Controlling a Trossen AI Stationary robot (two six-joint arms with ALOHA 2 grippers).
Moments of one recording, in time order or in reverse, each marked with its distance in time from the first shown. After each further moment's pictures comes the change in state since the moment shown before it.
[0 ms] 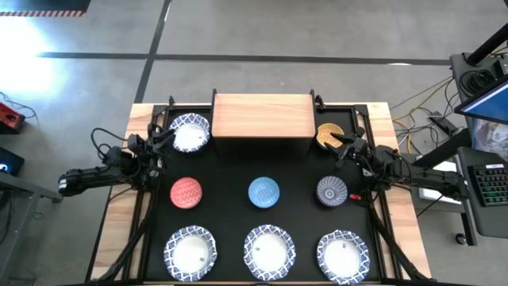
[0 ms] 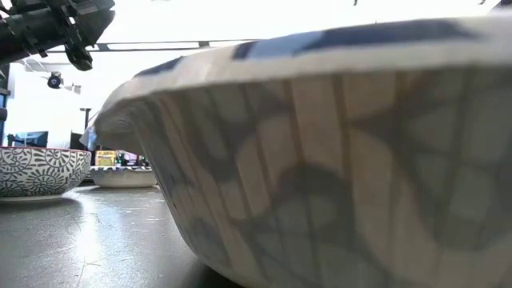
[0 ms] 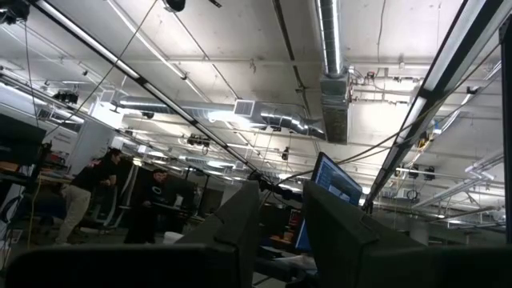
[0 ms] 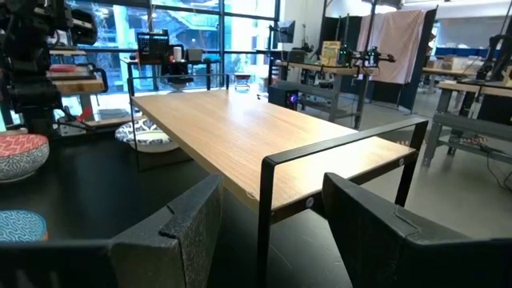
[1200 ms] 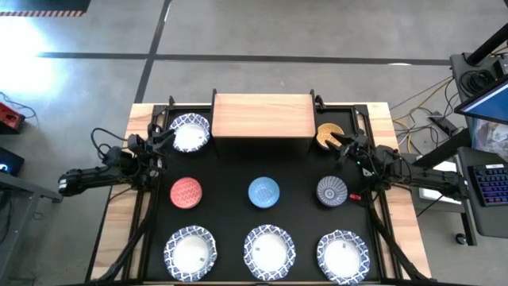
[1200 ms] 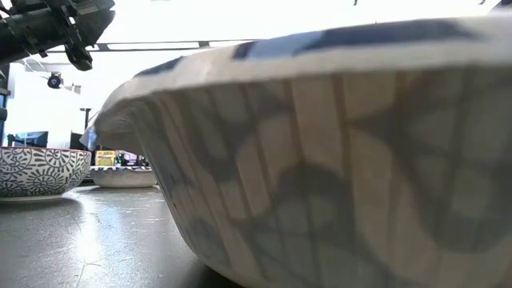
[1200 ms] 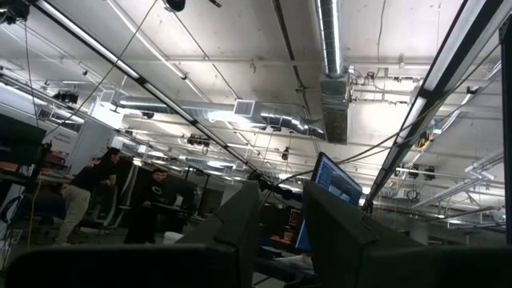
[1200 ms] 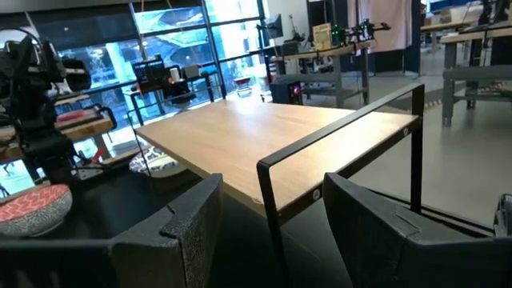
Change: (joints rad) left arm 0.000 0.000 0.000 0.000 0.000 0.000; right arm 0.000 0.000 0.000 0.005 0.028 0.232
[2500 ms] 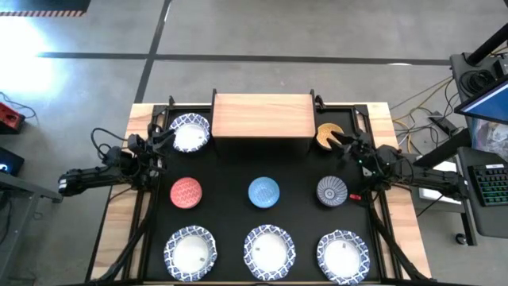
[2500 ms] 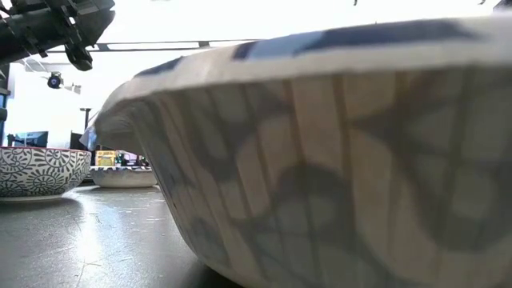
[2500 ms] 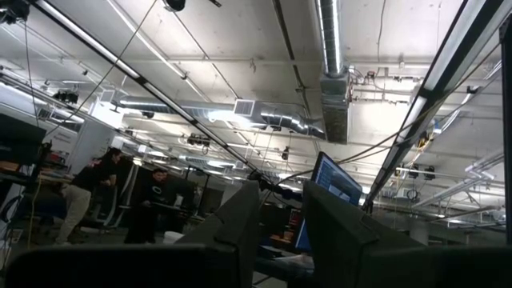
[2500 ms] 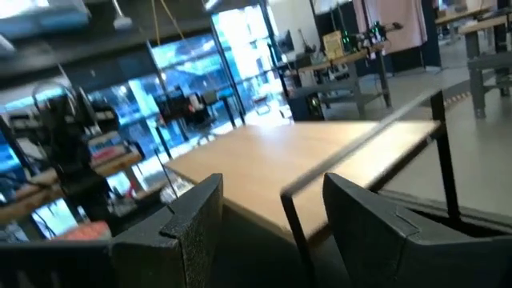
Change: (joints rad) left arm 0.000 0.000 0.000 -0.001 0.000 0.000; right arm 0.000 0.000 0.000 0.105 -0.027 0.110
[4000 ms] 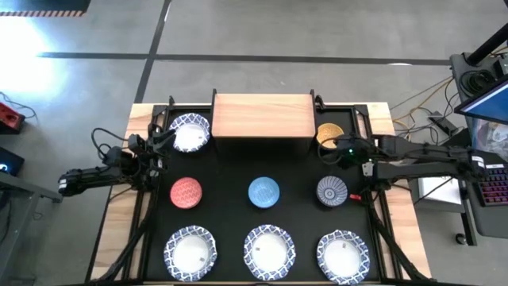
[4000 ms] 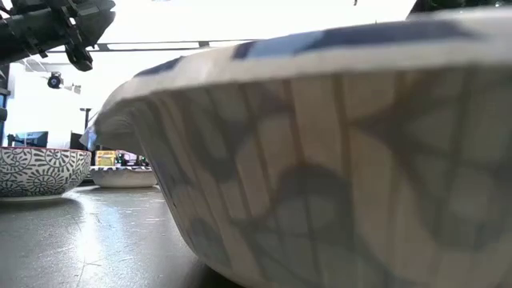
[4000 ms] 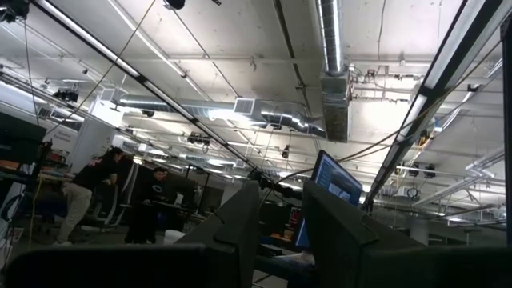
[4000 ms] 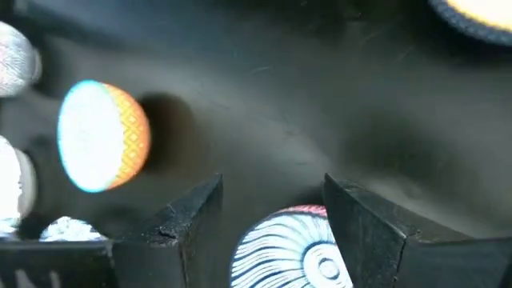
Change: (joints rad) left arm 0.000 0.000 0.000 -0.006 0.000 0.000; right arm 0.006 0.695 0.583 -0.945 -0.450 0.747
